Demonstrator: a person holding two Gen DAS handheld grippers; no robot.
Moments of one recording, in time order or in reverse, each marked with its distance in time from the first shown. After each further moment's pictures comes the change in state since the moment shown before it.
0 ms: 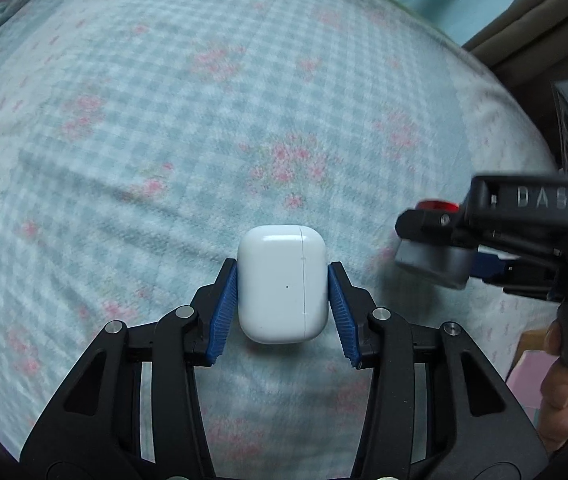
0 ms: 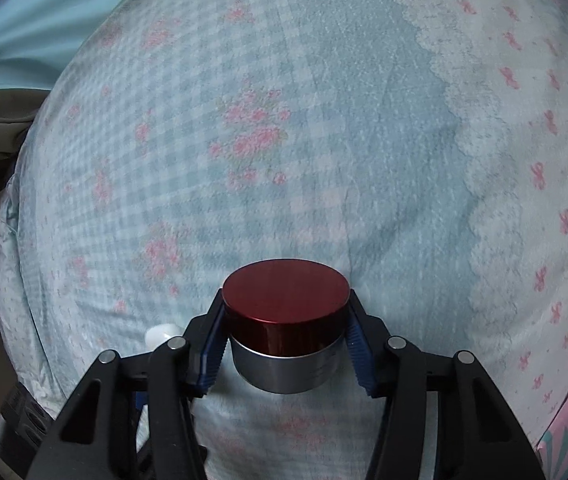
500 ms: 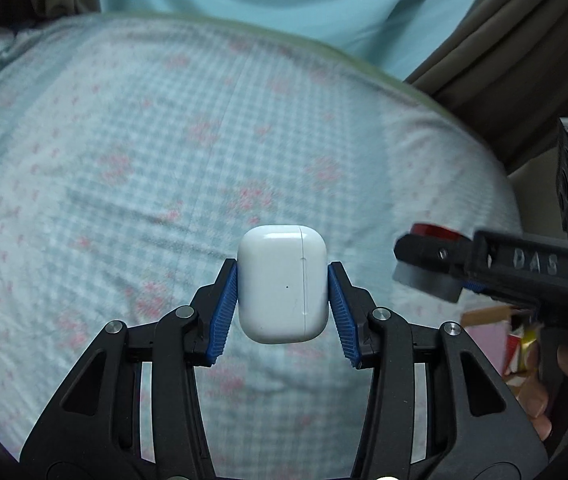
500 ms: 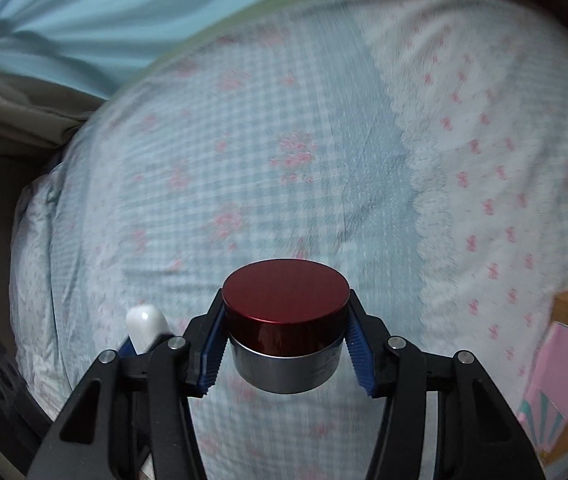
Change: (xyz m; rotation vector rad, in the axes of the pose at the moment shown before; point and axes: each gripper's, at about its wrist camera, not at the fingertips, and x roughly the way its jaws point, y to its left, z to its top) left arm -0.130 -0.016 -0.019 0.069 -0.119 -0.092; right arm -0.113 0.014 -0.075 -0.095 -0.180 0.042
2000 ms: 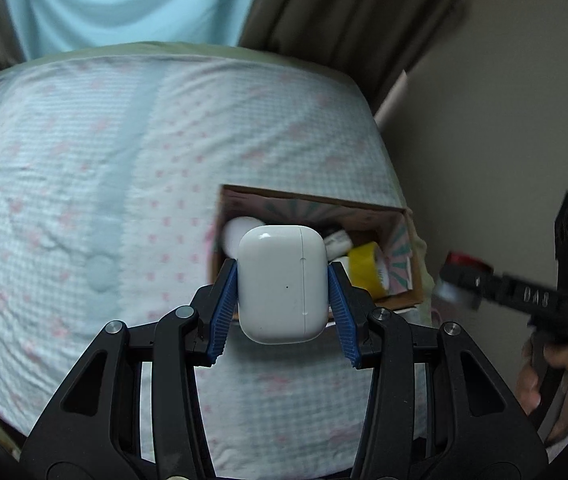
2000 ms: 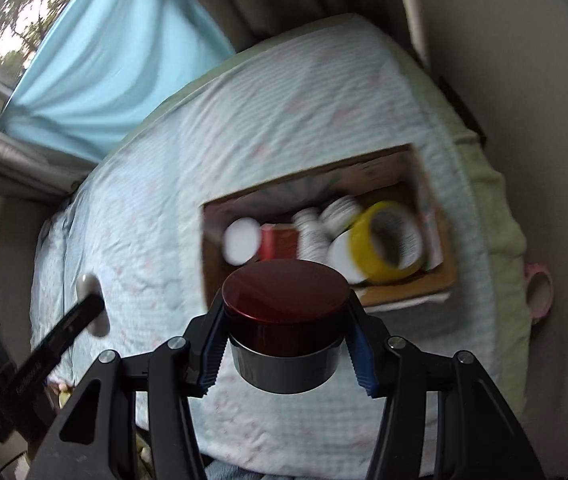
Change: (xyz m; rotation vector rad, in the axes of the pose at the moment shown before) left arm -0.104 -0.388 -0.183 0.183 0.042 -0.086; right arm -0.293 -0.402 -0.153 0.136 -0.151 0.017
